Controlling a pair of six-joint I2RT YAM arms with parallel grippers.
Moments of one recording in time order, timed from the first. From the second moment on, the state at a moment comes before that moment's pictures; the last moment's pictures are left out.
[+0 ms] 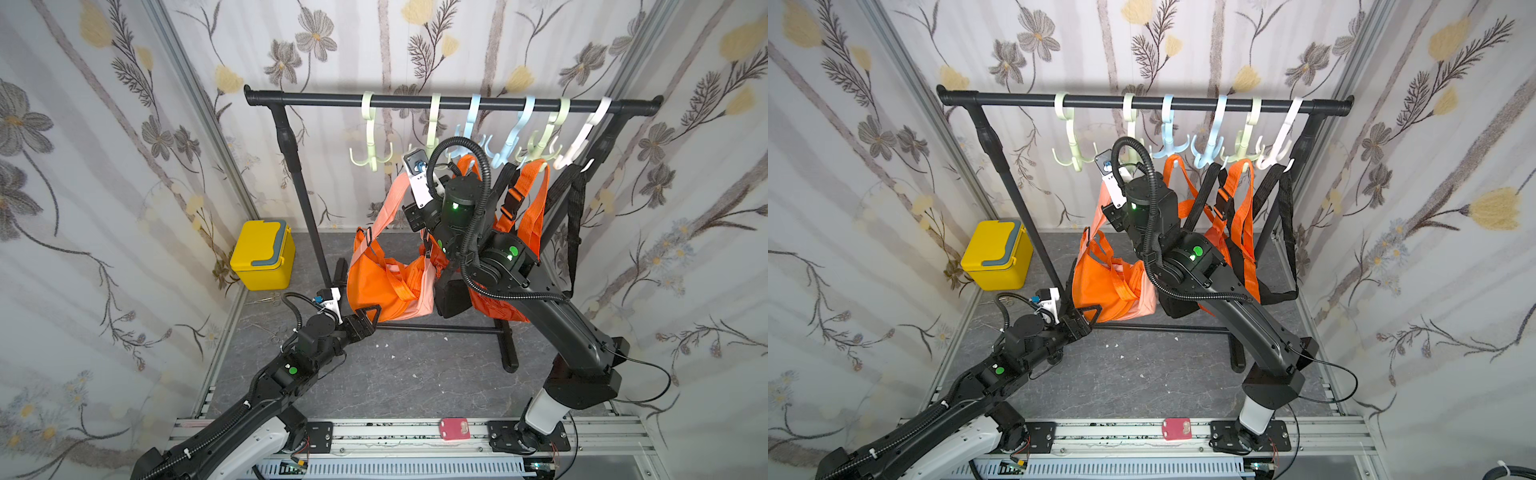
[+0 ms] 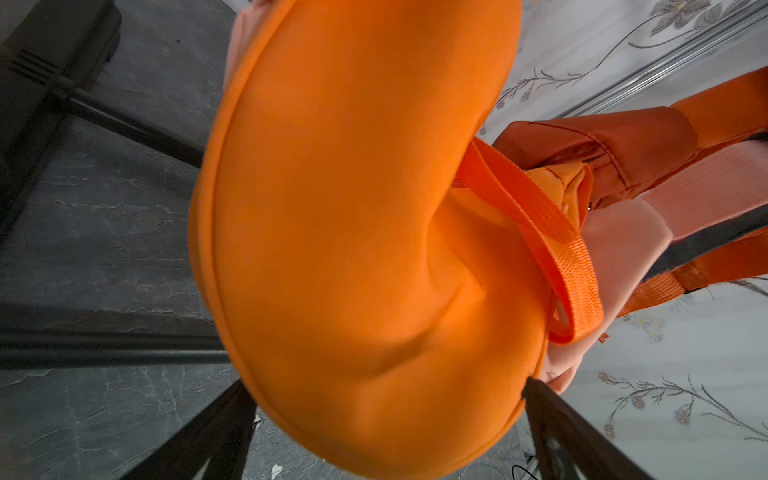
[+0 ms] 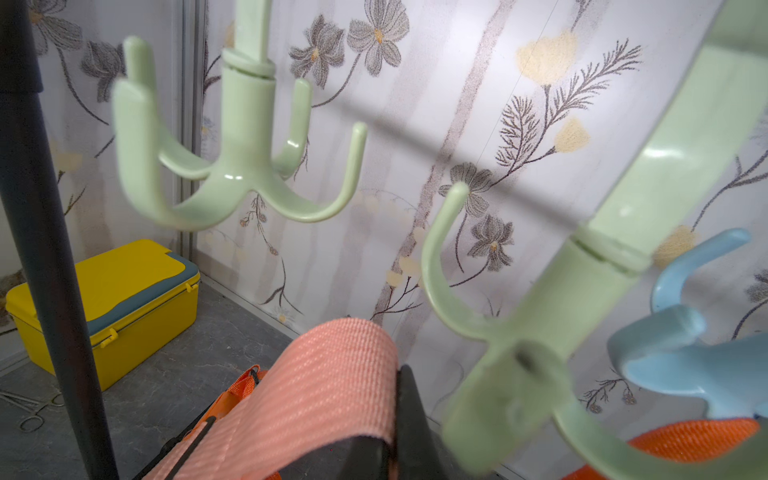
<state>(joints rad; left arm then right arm) -0.65 0.78 0.44 0.05 0.01 -0.95 0.95 1.71 2.22 -0.50 0.58 -0.33</state>
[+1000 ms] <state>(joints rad) -0.56 0.20 0.48 -0.43 -0.09 -0.95 0.63 1.69 2.13 -0.43 0.70 -0.38</state>
